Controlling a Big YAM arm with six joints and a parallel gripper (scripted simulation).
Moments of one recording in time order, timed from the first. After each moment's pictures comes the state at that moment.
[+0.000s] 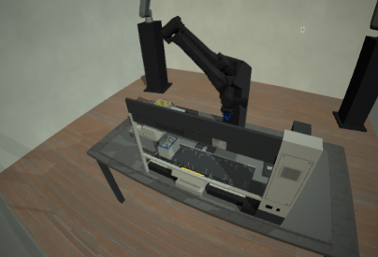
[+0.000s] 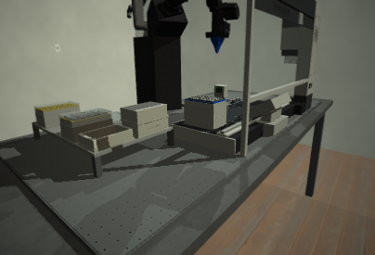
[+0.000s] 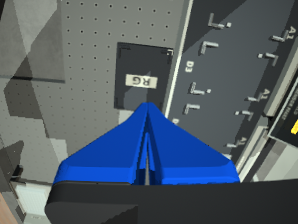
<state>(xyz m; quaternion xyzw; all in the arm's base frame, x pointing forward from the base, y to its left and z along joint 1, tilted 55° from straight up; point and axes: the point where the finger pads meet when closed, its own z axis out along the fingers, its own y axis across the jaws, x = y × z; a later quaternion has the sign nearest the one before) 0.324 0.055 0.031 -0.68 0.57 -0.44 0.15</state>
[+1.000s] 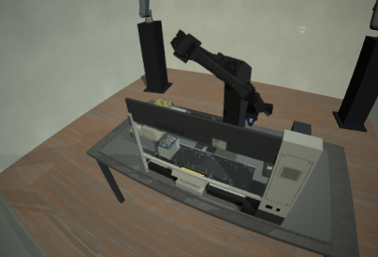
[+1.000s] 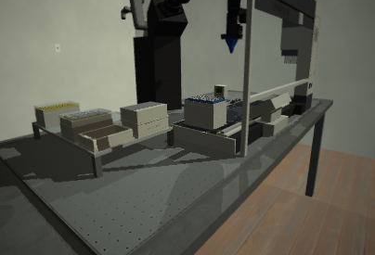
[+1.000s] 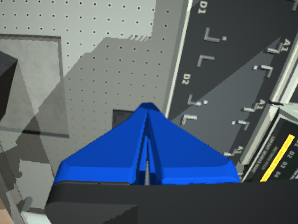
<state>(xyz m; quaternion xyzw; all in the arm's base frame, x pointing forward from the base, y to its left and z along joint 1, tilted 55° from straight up) 0.338 0.190 -0.014 -0.68 0.57 -0.43 0.16</state>
